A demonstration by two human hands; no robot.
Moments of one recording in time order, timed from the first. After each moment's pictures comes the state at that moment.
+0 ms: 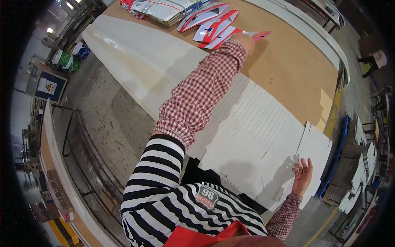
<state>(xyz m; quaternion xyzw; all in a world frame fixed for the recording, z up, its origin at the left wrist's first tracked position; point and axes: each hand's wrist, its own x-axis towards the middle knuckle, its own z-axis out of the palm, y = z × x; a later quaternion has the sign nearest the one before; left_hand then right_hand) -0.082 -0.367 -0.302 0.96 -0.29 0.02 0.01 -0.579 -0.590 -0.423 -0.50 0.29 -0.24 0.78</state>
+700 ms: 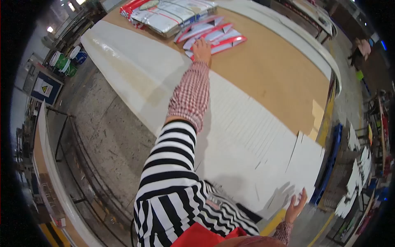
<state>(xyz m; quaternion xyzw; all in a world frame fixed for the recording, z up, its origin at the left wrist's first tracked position) 0.074 -0.287 -0.476 0.93 -0.10 0.34 -0.13 -0.673 -0.582 -0.402 -0.88 0.33 -0.19 0.27</state>
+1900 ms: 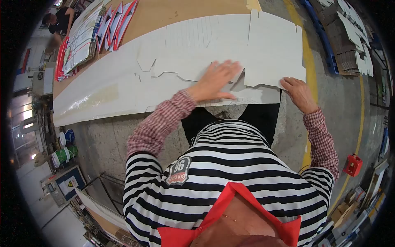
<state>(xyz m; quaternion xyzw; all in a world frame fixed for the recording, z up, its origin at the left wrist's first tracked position) -0.453 -0.323 -0.405 0.61 -0.78 -0.03 0.15 -0.749 -0.537 -0.383 -0.99 0.12 -0.02 0.04</state>
